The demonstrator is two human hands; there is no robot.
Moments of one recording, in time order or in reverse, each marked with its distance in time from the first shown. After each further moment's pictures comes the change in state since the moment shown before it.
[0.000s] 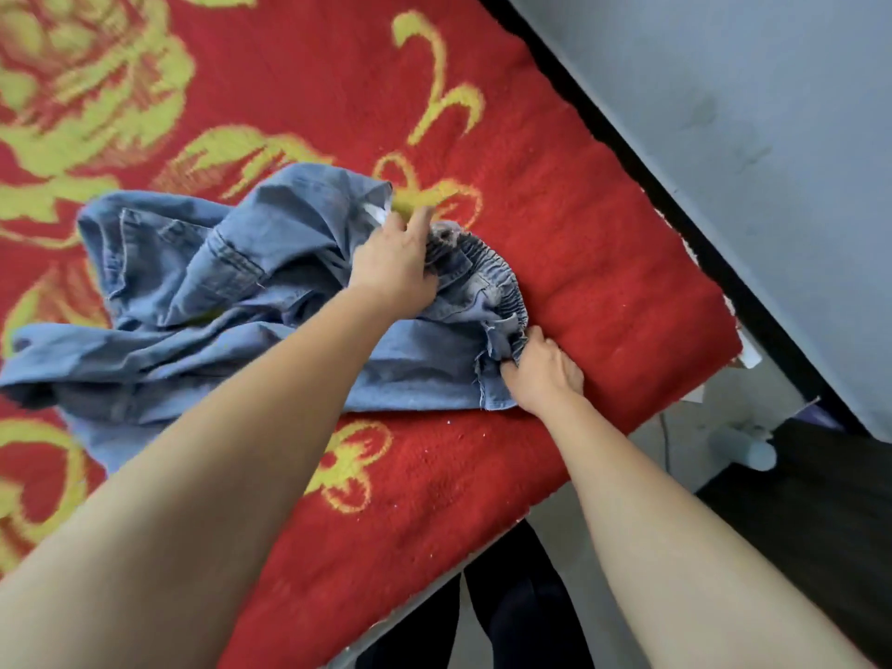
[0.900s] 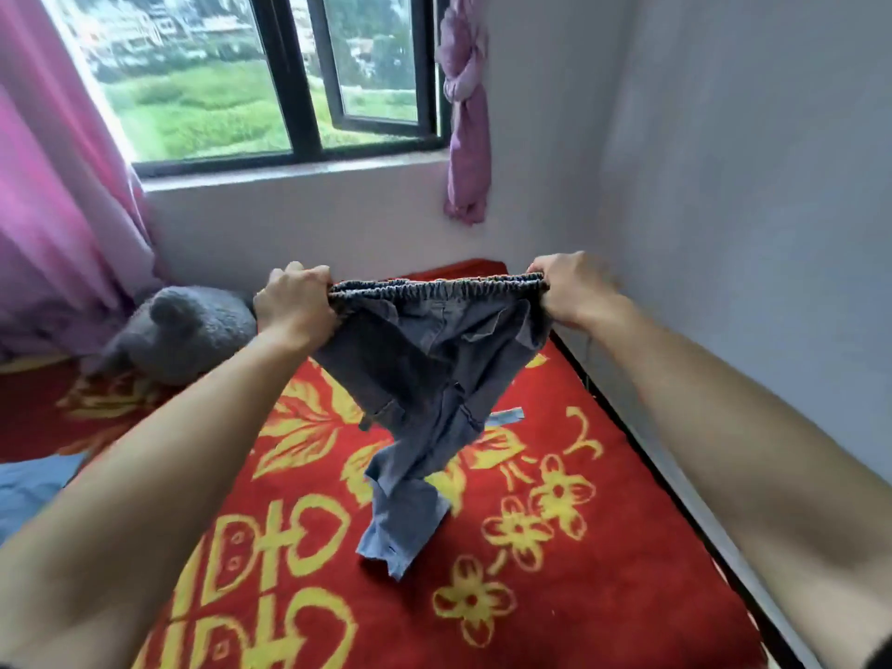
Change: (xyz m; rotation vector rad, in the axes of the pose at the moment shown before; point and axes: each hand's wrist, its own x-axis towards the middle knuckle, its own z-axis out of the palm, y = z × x) left_hand -0.478 -0.156 -0.442 0.120 0.905 -0.582; right_hand -0.429 -0.310 -0.405 -0.275 0.728 -0.852
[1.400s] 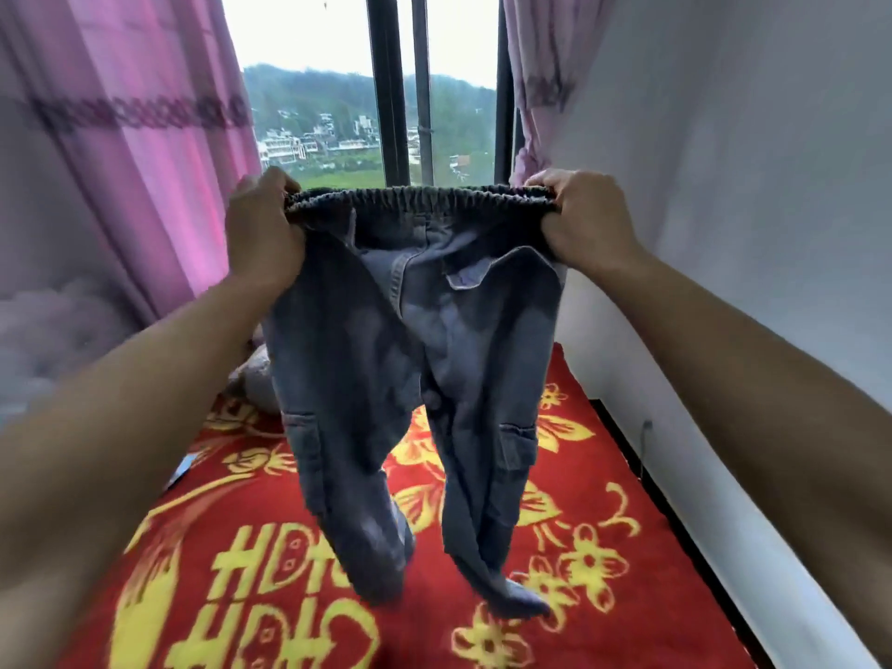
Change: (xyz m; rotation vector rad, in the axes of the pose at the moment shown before) left_hand -0.090 -0.020 -0.251 -0.218 0.638 -0.087; right_hand -0.091 -0.058 -0.203 0.347 0.550 -0.359
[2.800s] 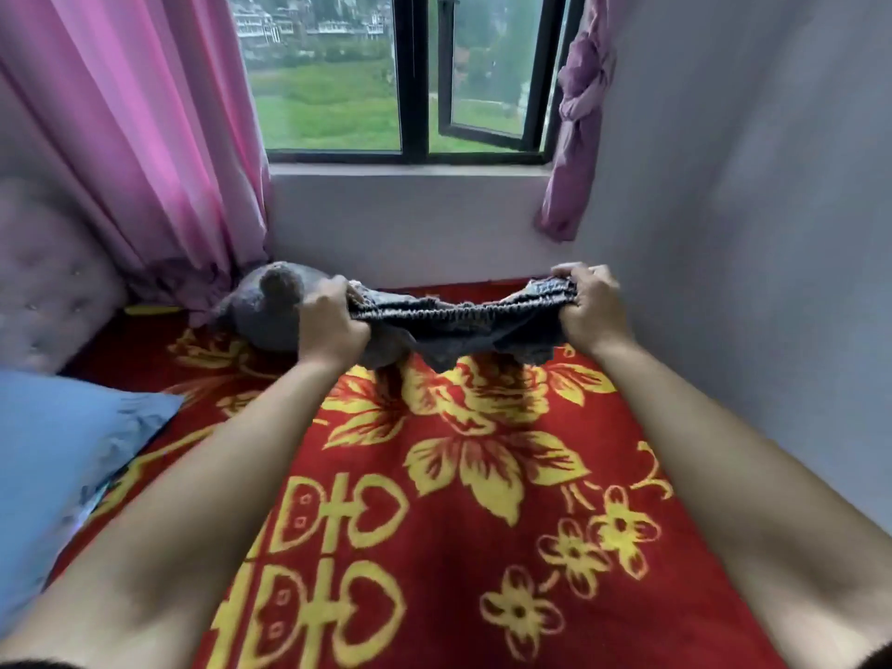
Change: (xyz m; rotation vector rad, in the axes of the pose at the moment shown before) left_hand -0.090 -0.151 0.199 -0.179 -0.317 -0.189; right_hand -0.045 0.033 0.257 0.145 -0.238 0.342
